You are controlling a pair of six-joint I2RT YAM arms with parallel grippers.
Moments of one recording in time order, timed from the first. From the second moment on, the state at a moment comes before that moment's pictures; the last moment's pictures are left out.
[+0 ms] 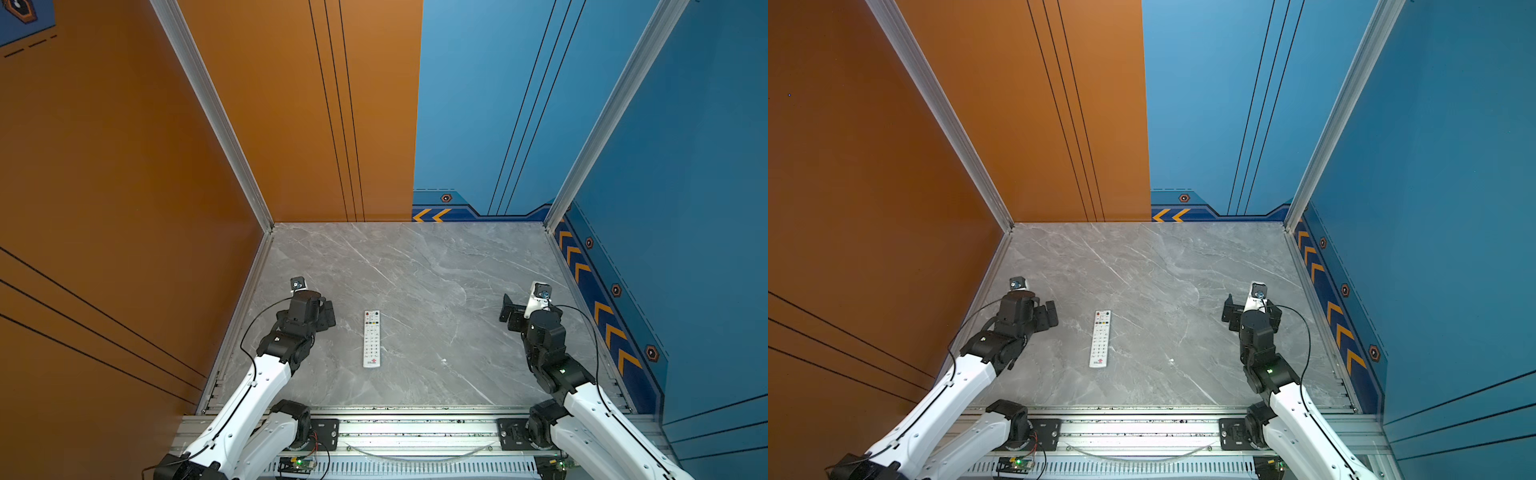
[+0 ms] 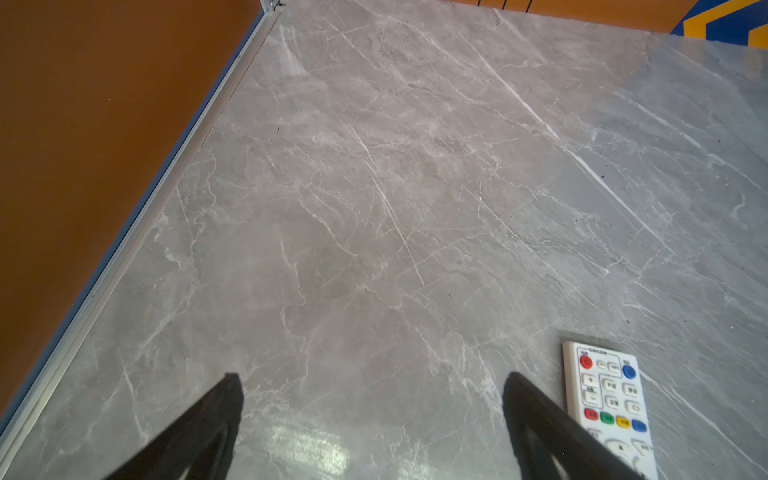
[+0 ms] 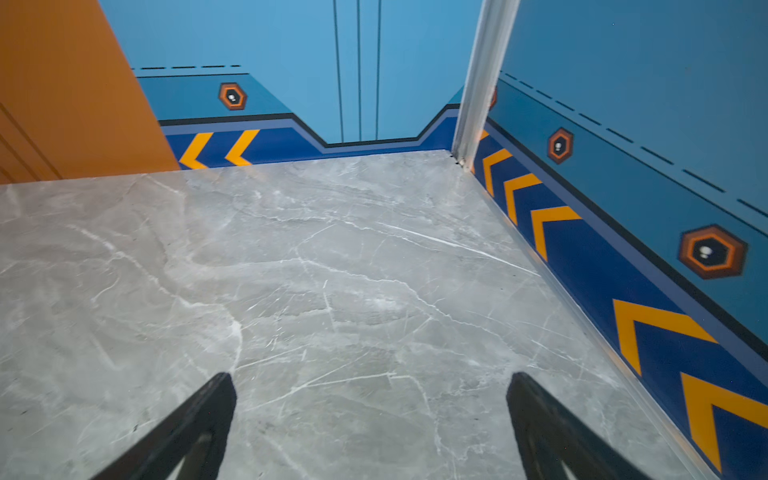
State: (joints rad) left arm -0.23 0.88 0.60 -0.43 -0.38 -0.34; right arm 0.30 0.67 0.32 0.03 0.53 0.14
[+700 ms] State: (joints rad) left arm -0.03 1.27 0.51 0.11 -0.40 -0.20; right arm 0.18 1.15 0.23 0.61 0.54 0.04
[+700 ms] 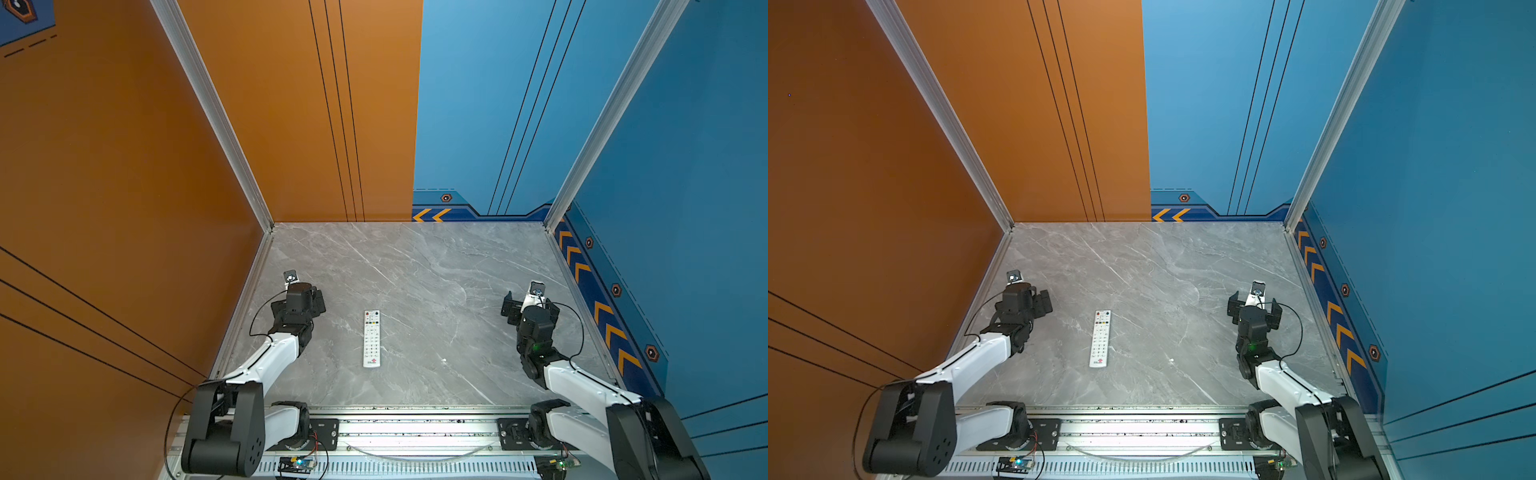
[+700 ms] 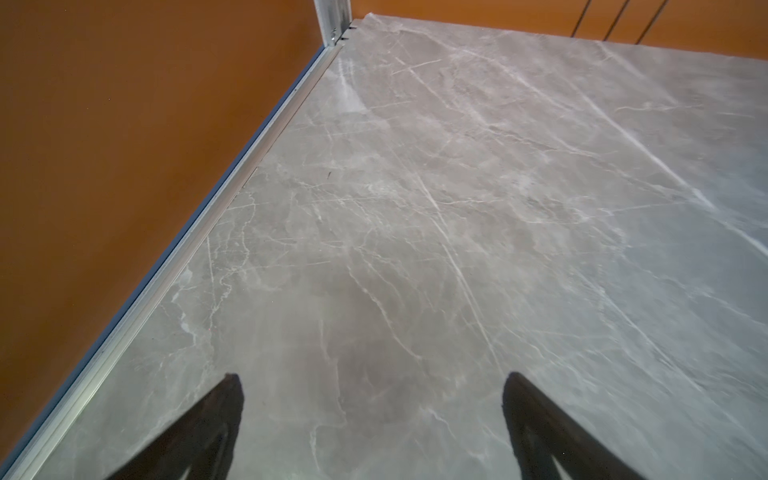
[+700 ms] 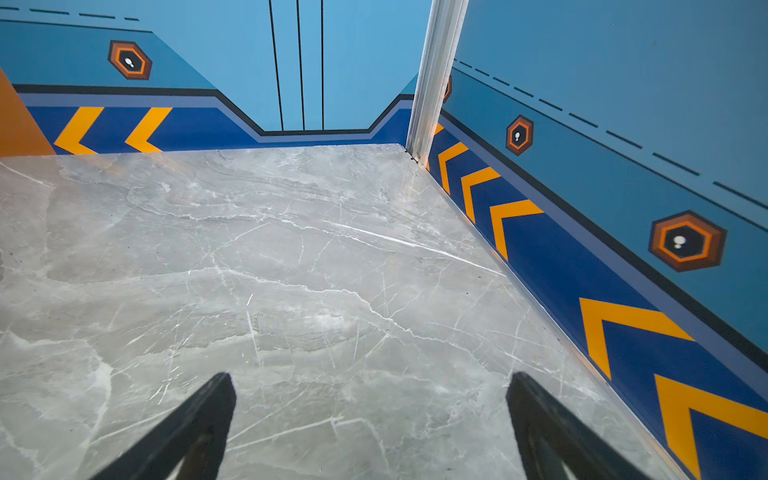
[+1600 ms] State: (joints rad) left arm -0.04 1.54 0.38 0.77 -0.29 -0.05; right arm 0.14 1.57 0.24 1.07 0.43 0.00
